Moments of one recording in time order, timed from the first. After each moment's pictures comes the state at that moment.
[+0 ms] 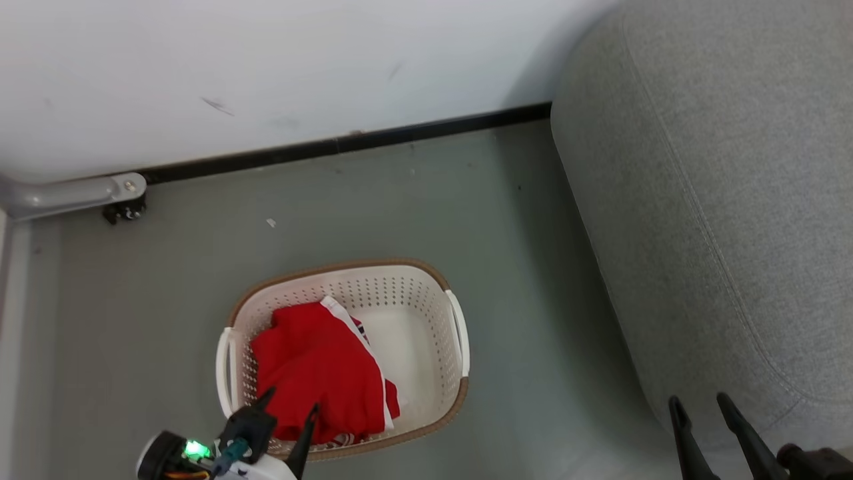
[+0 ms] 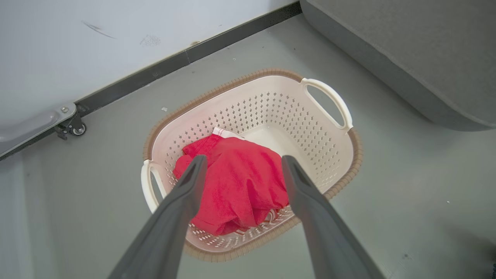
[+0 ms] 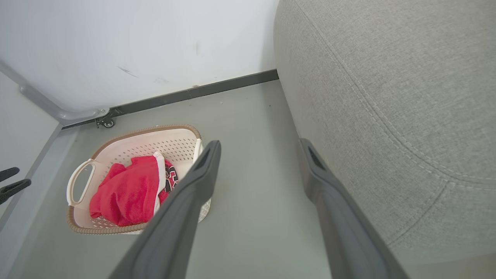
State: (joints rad) left arm -0.21 0.07 -0.31 0.65 -0.09 -0.05 -0.25; right arm 0.25 -0.03 -0.08 0.00 0.14 0.13 -0.25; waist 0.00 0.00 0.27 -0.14
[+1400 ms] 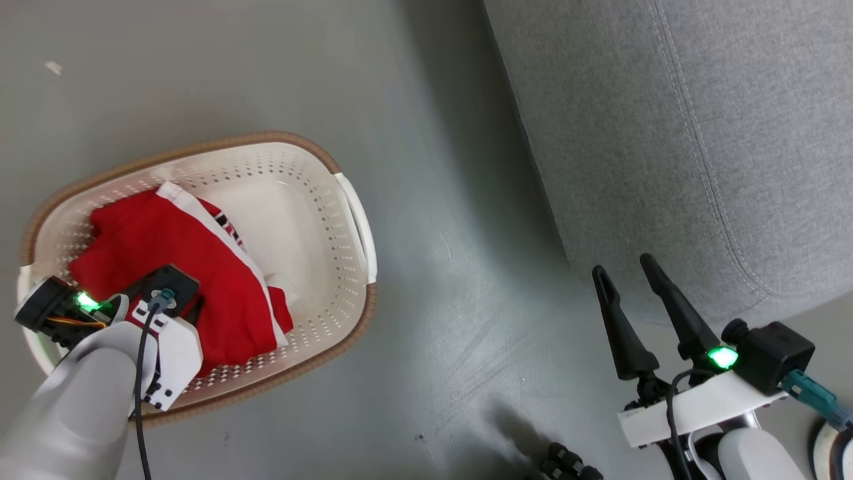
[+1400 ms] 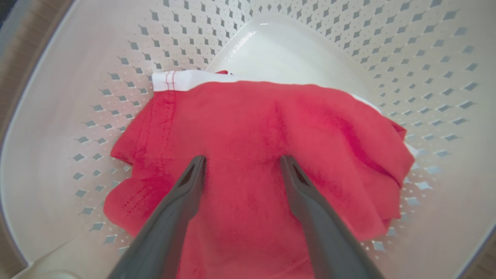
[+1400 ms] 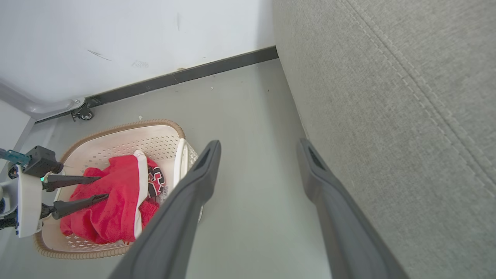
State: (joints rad) left arm -0.72 0.26 -0.45 1.00 0.07 -0.13 -0.10; right arm -0.07 -0.03 0.12 -0.05 0.24 0.13 -0.25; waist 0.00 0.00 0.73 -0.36
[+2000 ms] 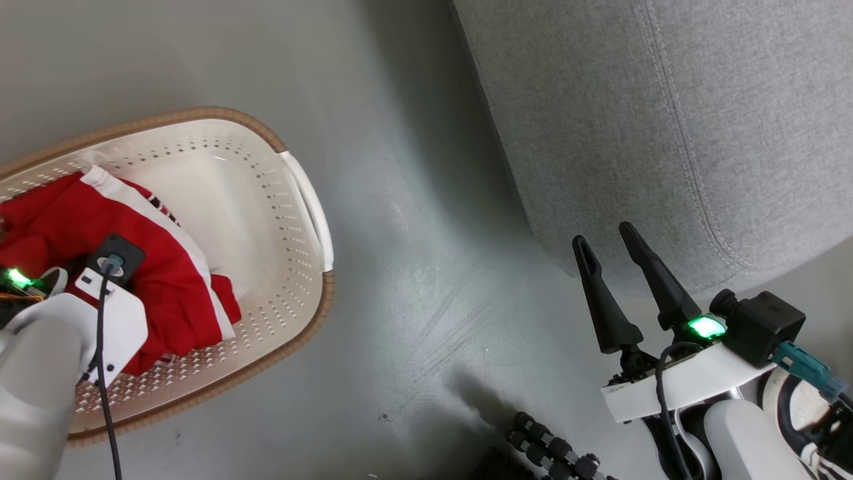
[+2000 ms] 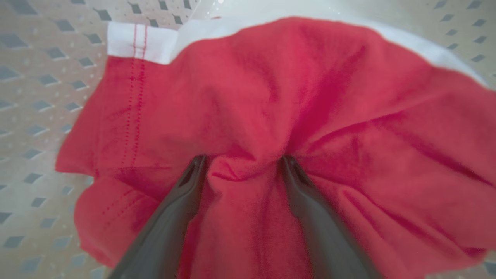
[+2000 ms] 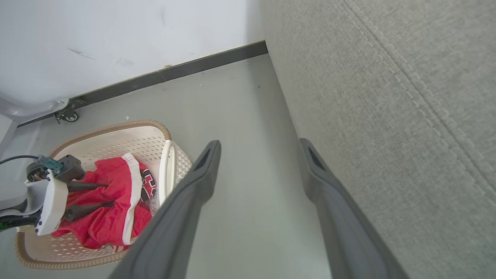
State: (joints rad) left arm -0.84 0.33 -0.47 1.11 0.11 -0.13 0.01; right arm -0.15 -0.03 0.17 -0.05 0.29 0.13 -0.25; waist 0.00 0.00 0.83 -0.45
